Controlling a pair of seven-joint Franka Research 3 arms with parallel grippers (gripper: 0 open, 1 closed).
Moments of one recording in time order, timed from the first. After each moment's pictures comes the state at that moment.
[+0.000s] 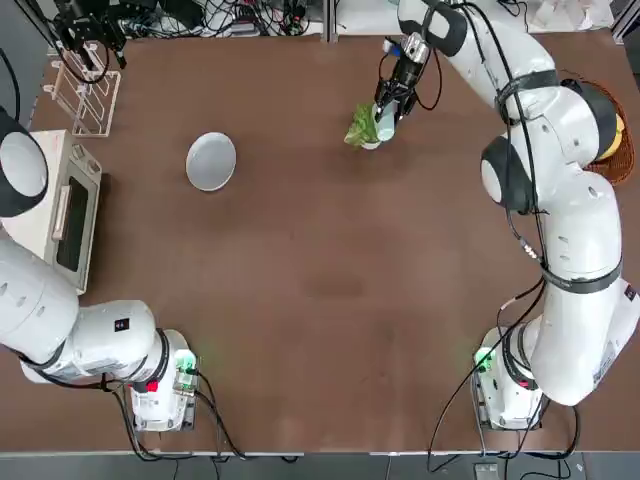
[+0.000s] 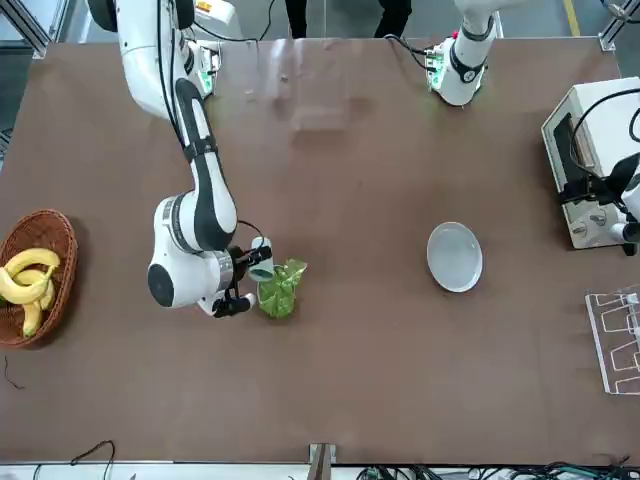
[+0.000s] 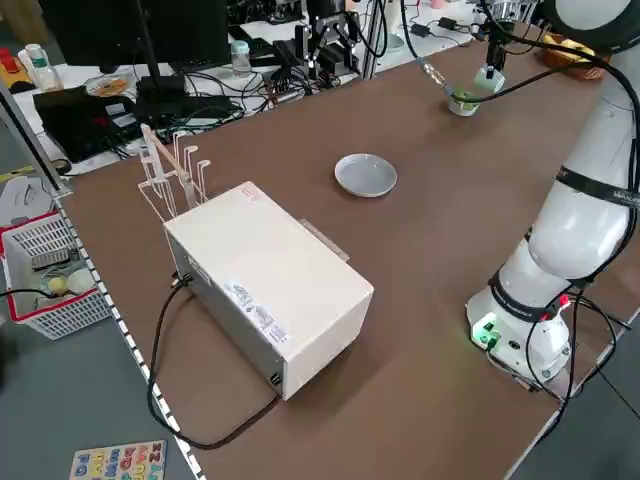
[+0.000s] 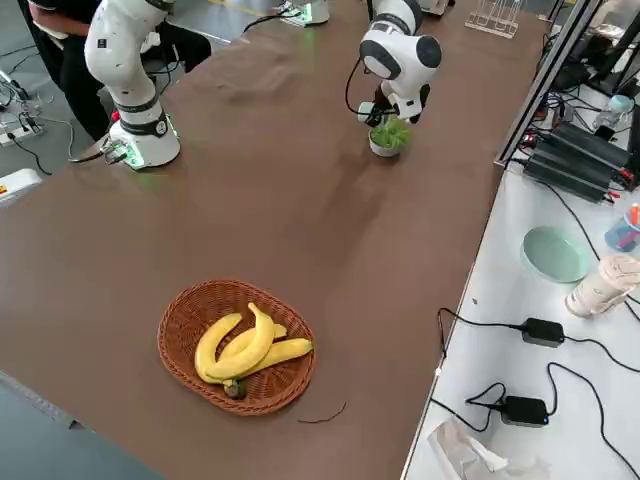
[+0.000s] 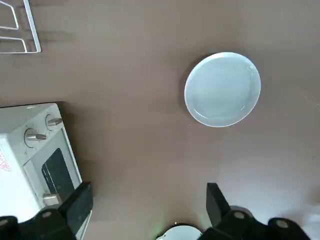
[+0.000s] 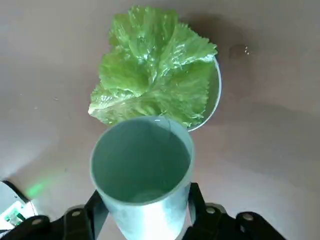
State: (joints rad) left arm 0.16 0.15 -0.04 -1.58 0.01 1.52 0.15; right arm 0.66 0.74 -0.43 -1.39 0.80 1.67 -0.10
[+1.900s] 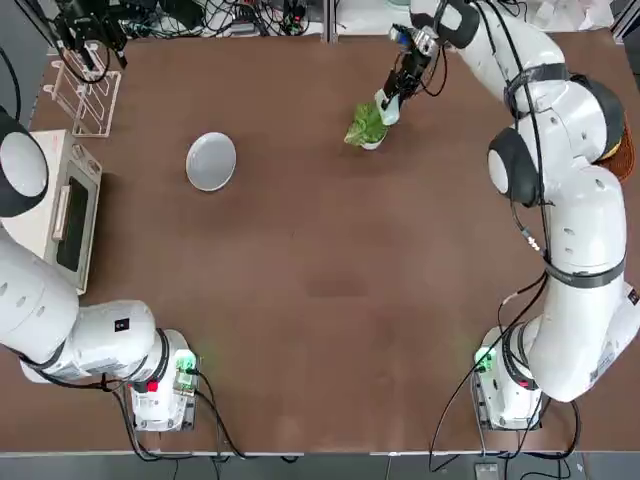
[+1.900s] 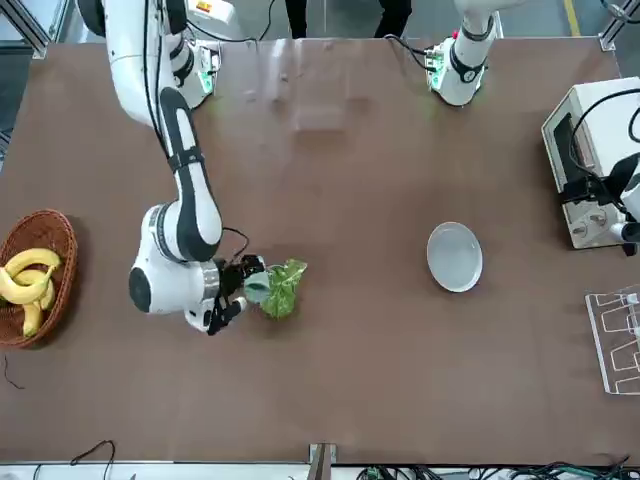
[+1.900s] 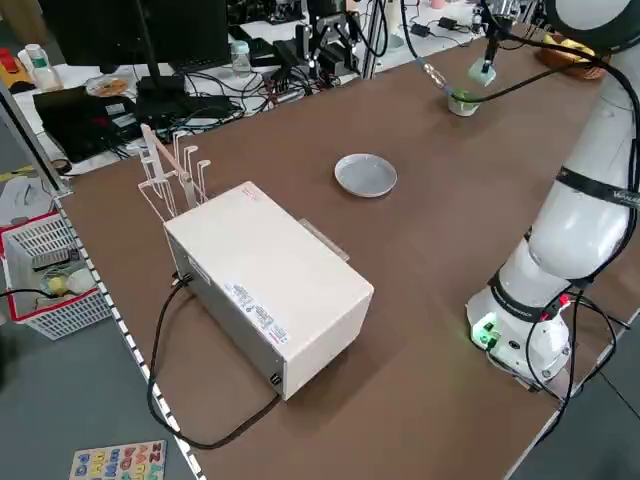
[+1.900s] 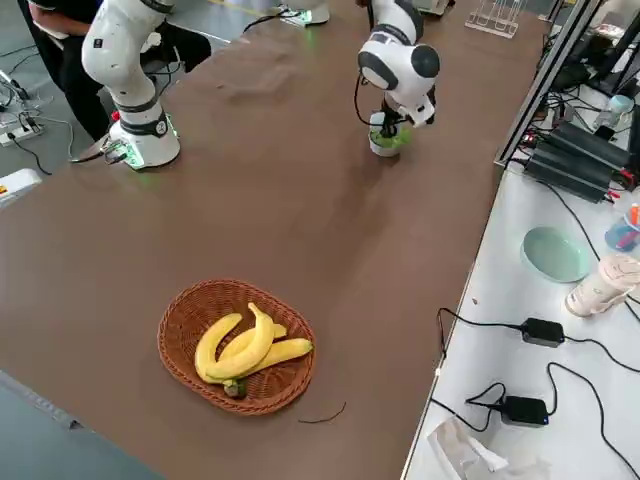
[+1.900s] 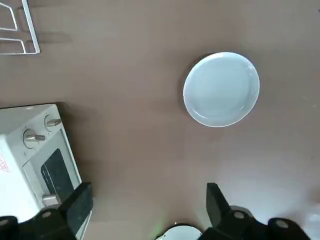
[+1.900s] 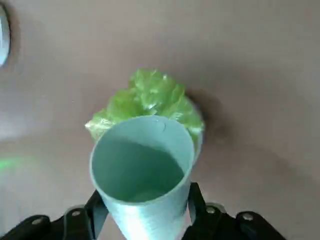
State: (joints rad) left arm 0.16 0.15 -0.04 -1.58 0.01 1.52 0.15; right arm 0.57 0.74 -0.39 -1.43 0.82 1.87 -0.70
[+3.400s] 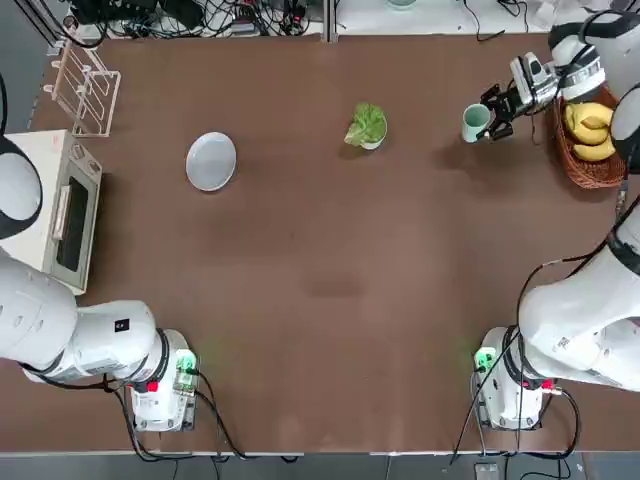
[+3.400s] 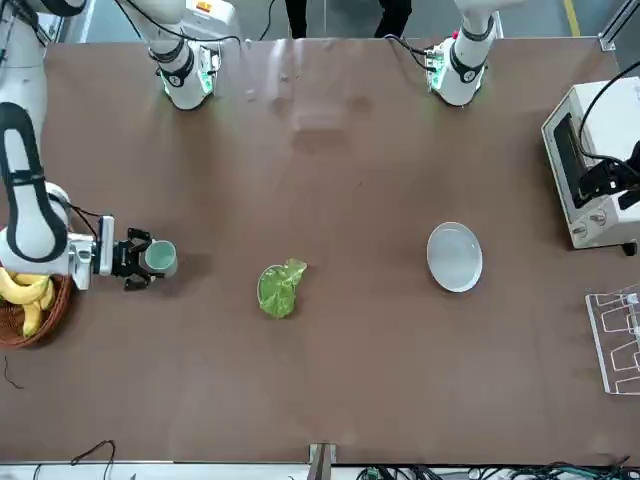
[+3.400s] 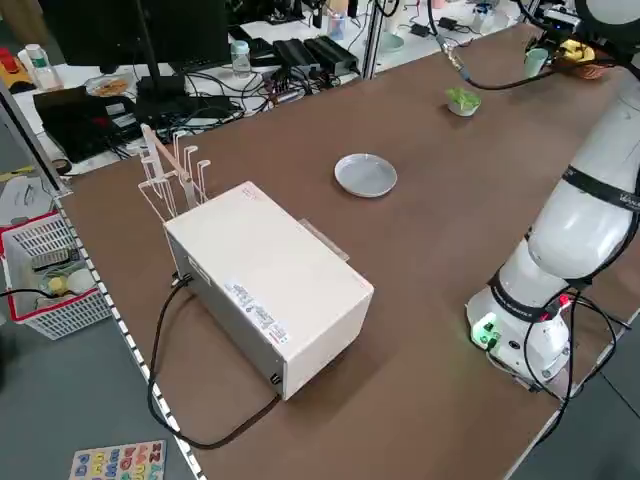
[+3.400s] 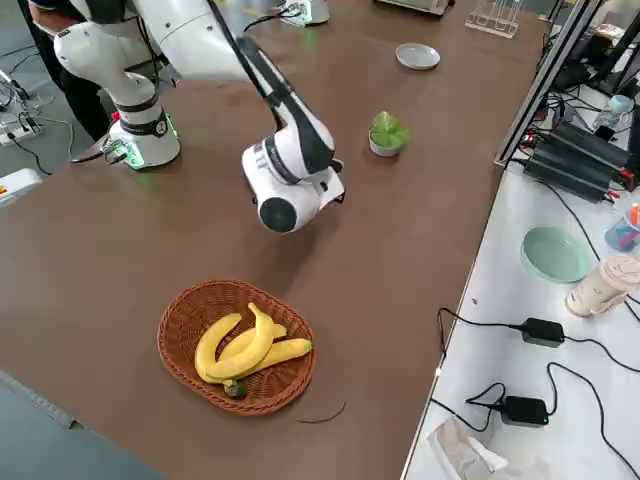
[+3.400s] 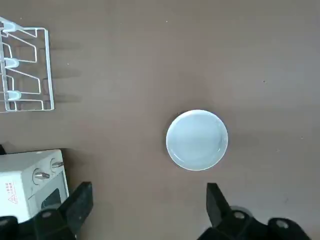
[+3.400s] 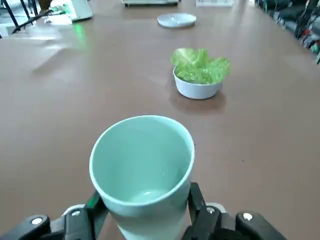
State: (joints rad) left arm 0.15 0.06 -0.09 -1.54 -0.04 1.65 0.10; right arm -0.45 0.59 0.14 -1.85 0.83 1.79 -2.49
